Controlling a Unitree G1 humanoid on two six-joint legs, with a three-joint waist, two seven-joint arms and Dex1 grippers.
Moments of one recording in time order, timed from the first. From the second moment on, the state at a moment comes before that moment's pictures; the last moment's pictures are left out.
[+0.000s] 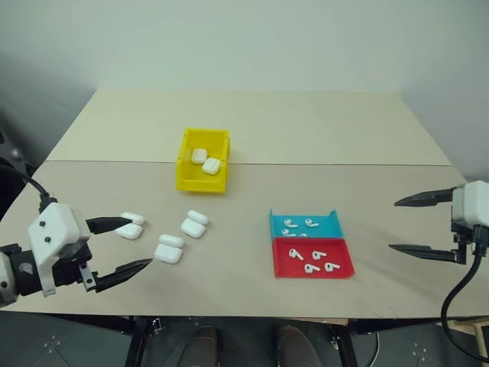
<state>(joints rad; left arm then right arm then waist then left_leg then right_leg) 0.36 0.98 0.75 -0.68 -0.65 0.62 -1.05 0.00 -1.17 -0.46 -0.18 0.41 0.13 1.40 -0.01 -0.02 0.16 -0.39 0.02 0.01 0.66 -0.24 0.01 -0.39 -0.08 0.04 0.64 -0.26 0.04</state>
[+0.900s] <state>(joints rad) 0.07 1.22 0.78 -0.82 -0.81 1.56 -0.67 0.07 -1.16 -0.48 -0.18 0.39 0.13 1.39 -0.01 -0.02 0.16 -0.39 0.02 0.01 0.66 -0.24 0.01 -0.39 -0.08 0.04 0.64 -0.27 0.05</state>
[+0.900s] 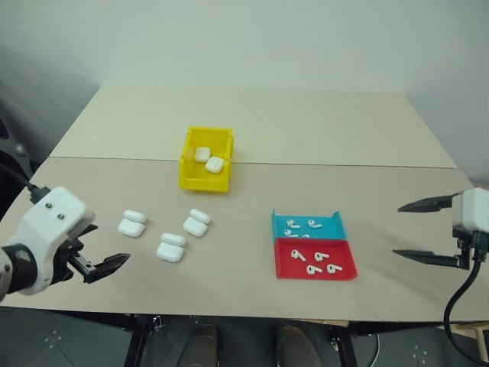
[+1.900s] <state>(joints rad) -1.08 1.17 -0.73 0.20 -0.44 1.48 -0.90 0.19 -1.09 -0.48 -0.25 0.38 0.20 1.29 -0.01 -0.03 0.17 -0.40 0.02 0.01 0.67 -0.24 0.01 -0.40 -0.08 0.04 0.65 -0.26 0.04</state>
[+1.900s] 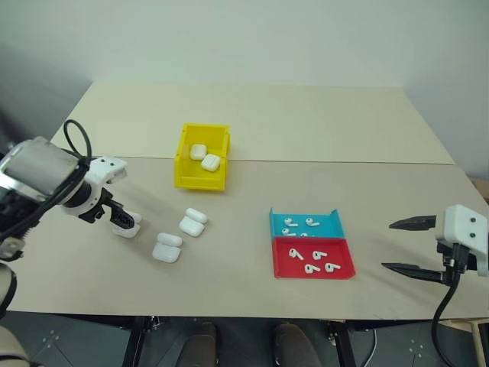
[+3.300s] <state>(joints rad) -1.06 1.00 -0.71 0.41 -0.29 1.48 -0.96 0.26 -1.07 -0.51 -0.28 0.34 0.20 1.24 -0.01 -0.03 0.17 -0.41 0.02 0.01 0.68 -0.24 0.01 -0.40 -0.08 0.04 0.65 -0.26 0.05</state>
